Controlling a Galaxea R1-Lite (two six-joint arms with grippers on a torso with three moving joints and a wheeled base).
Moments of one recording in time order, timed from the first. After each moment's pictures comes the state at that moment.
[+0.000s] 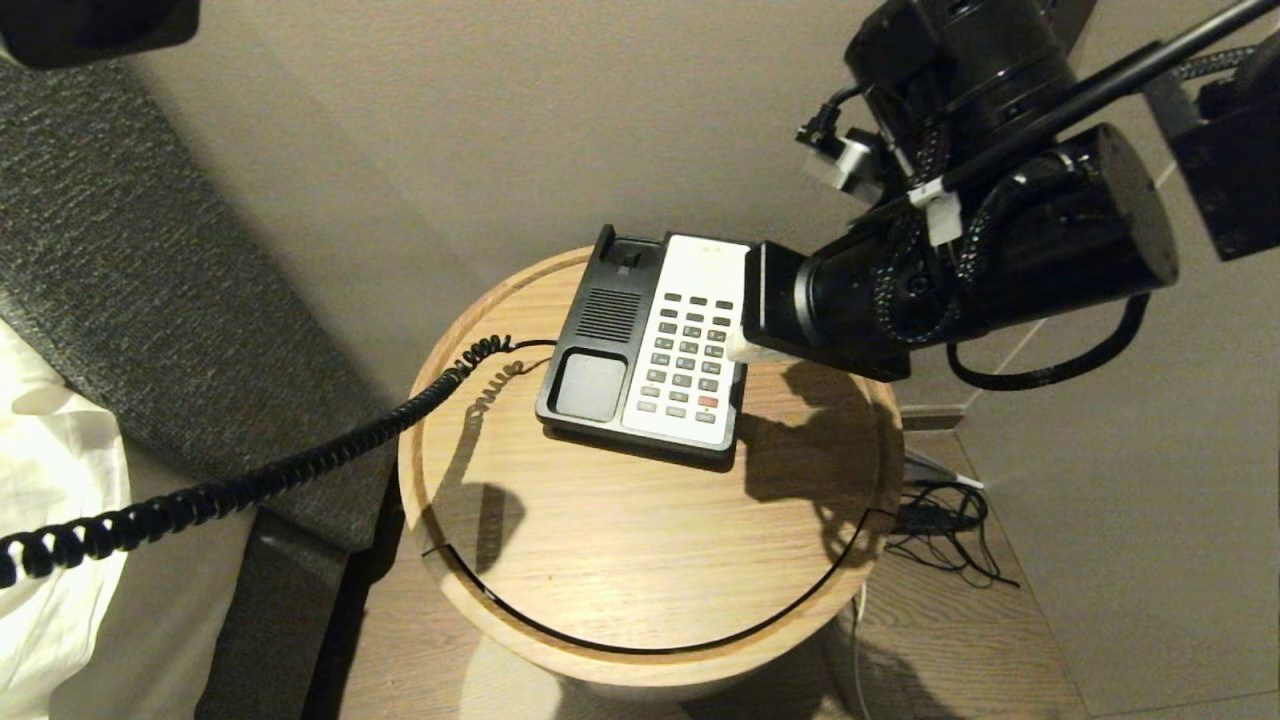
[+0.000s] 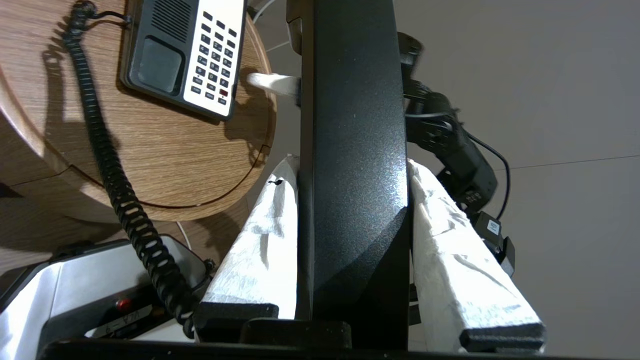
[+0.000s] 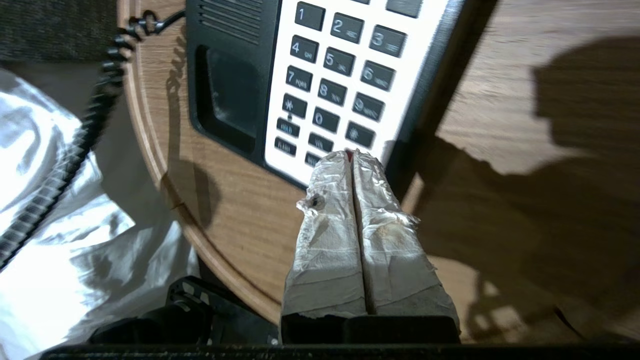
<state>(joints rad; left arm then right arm) -0.79 0.93 -1.62 0.74 -0.04 -0.83 0.79 1.82 -1.80 0.64 -0.10 0.64</state>
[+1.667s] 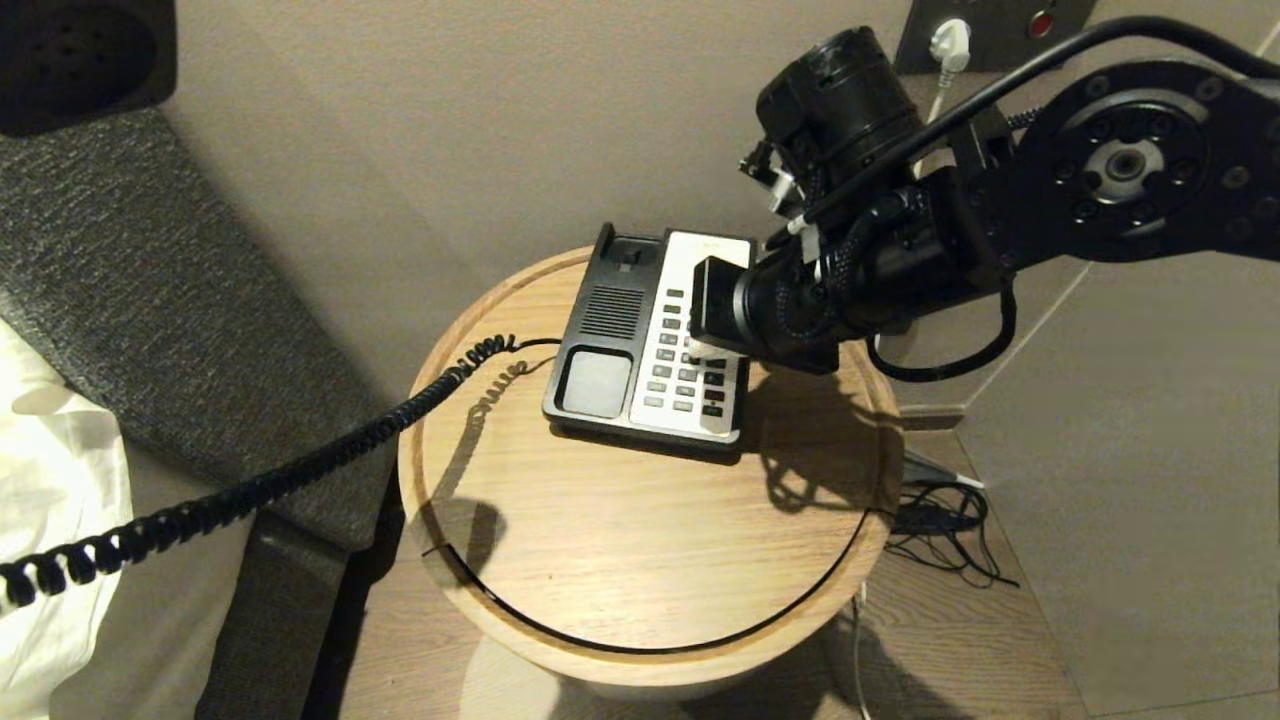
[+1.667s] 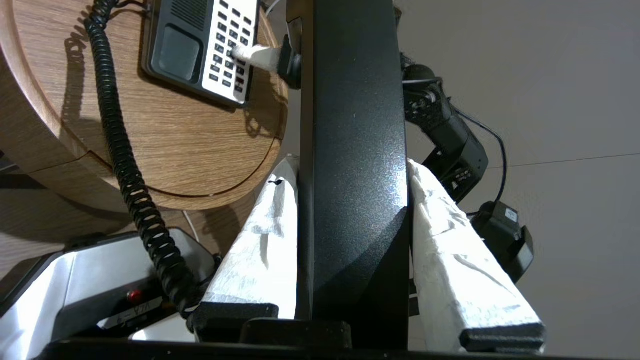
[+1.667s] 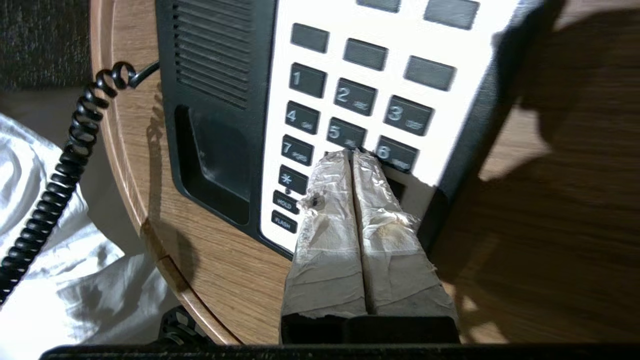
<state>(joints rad) -0.78 0.87 -1.55 0.74 -0.04 -0.83 0.76 1.96 -1.93 0.64 -0.10 0.63</state>
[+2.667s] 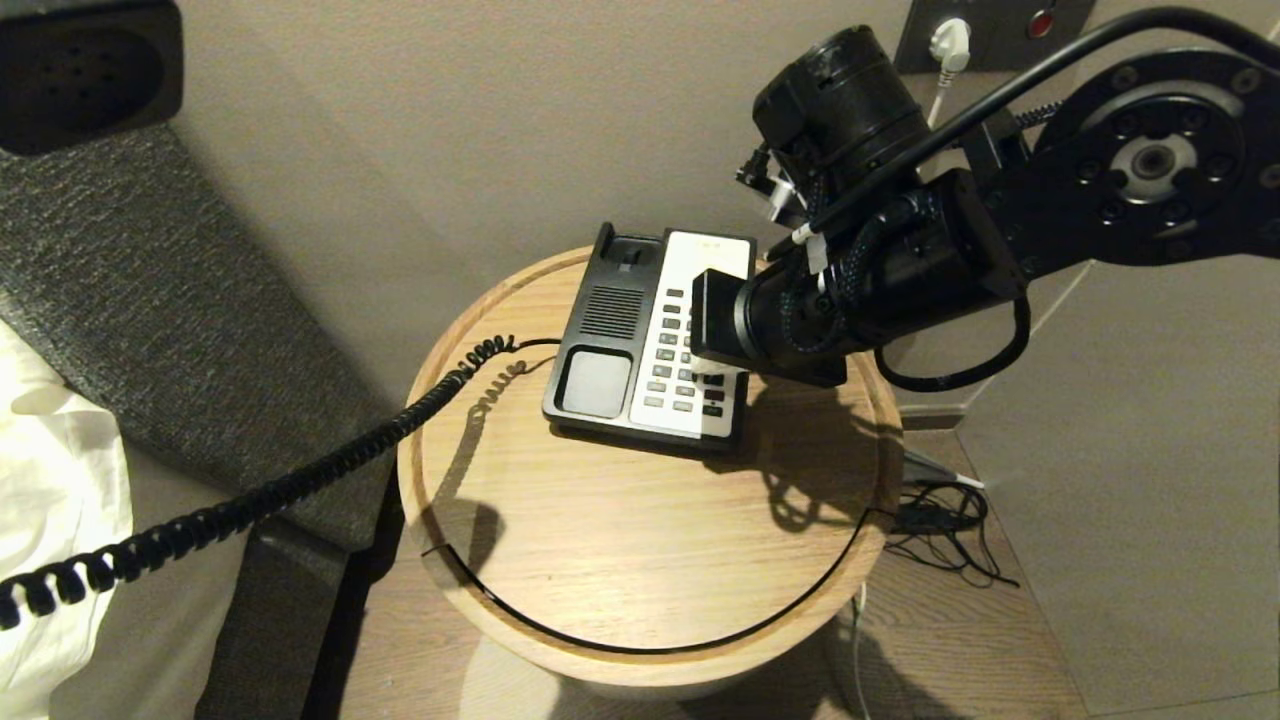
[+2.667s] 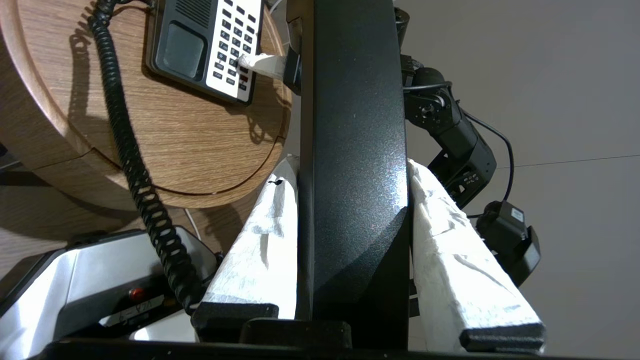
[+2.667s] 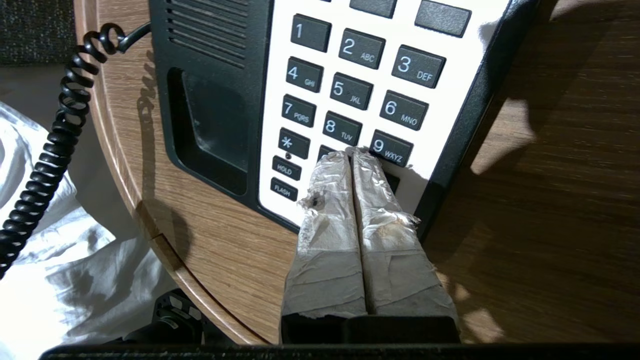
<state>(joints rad) -0.77 0.87 -1.53 0.73 -0.04 -0.83 0.78 1.95 -1.92 0.67 -0.10 0.63</state>
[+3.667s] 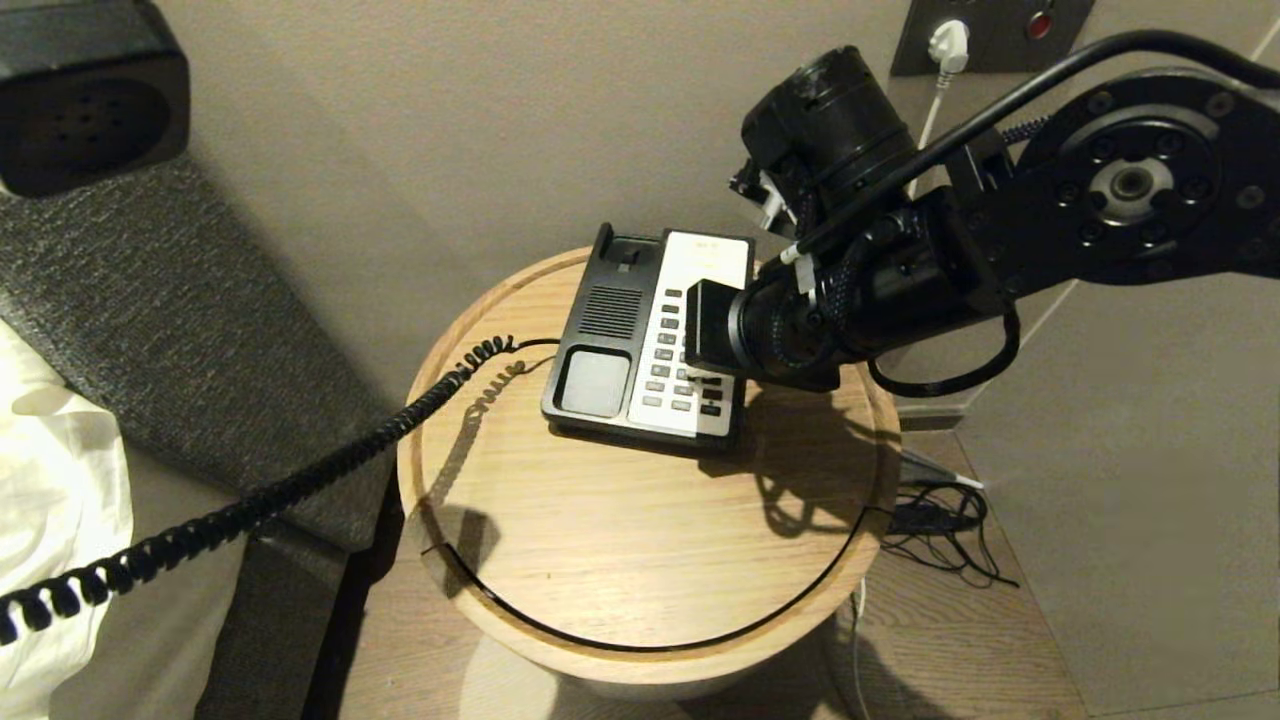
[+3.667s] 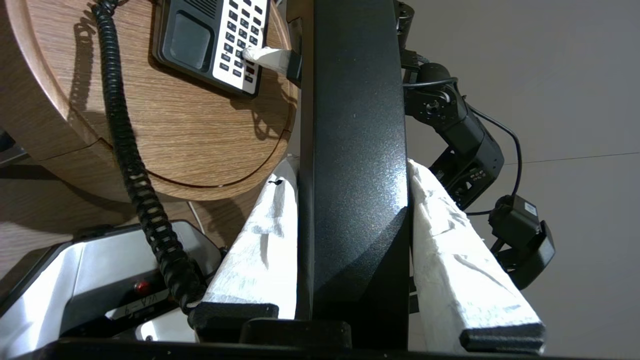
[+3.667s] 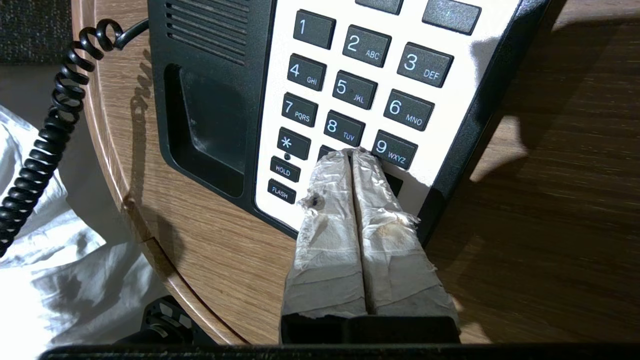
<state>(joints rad) -0.77 0.84 -1.49 0.73 -0.04 -0.83 0.78 1.97 -1.90 0.68 -0.10 0.62</state>
